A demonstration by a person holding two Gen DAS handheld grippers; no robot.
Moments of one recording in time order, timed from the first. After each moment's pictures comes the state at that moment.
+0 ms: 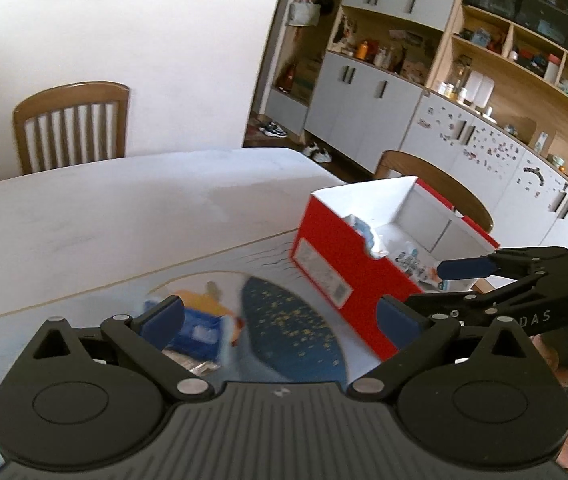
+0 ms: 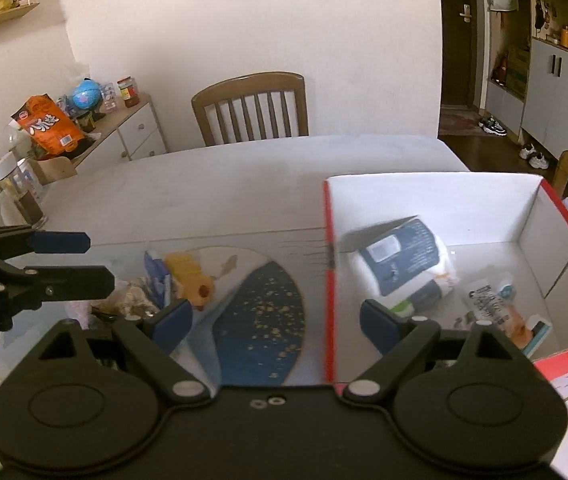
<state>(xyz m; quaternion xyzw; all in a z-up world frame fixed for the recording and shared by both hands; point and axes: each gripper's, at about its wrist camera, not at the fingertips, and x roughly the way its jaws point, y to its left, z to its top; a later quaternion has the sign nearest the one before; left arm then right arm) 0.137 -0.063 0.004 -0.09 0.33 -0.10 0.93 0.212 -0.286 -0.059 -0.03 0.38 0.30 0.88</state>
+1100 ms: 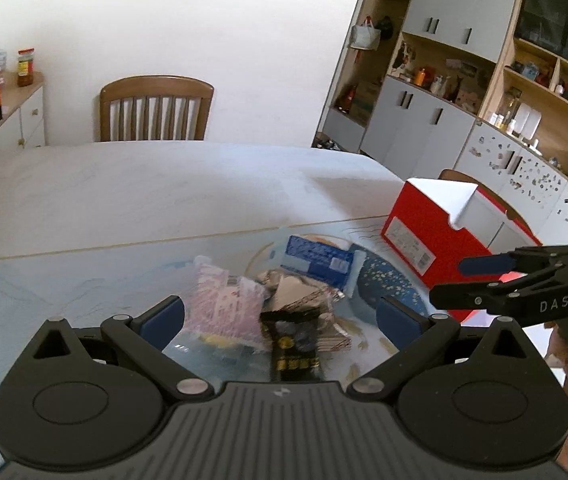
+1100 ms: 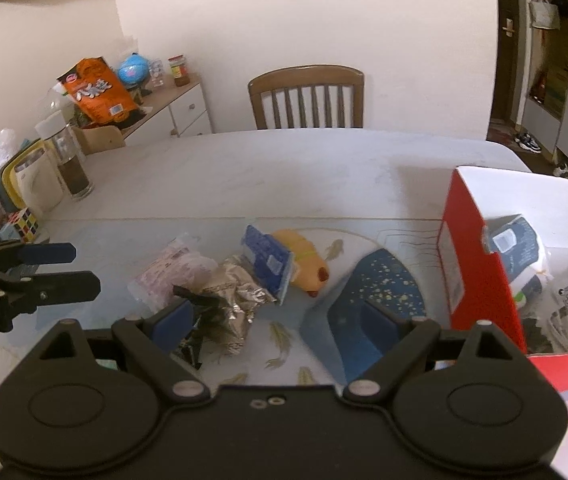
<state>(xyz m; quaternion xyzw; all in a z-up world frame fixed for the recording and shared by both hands) 0.042 0.029 -0.031 -0.12 0.31 -0.02 0.94 0.156 -0.197 -0.075 -0.07 0.37 0.34 0.86</state>
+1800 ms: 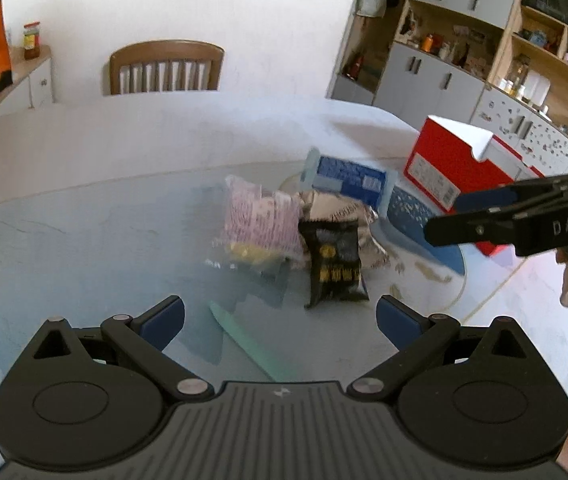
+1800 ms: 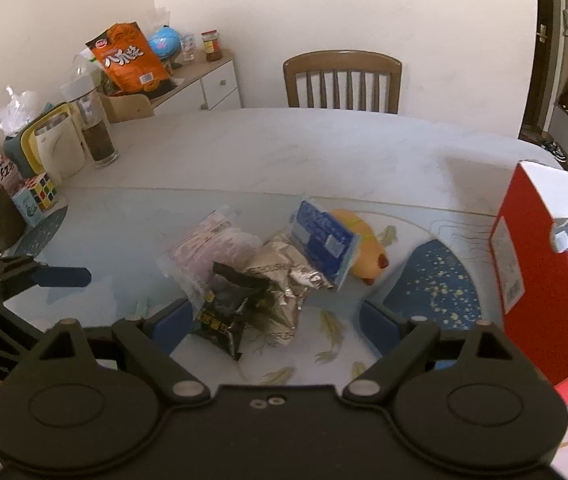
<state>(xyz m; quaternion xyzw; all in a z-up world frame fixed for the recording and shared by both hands) 0.015 0.040 -0.083 -0.10 0.36 -0.02 0.93 0.141 -0.156 -0.094 -0.09 0.38 0.37 0.84</state>
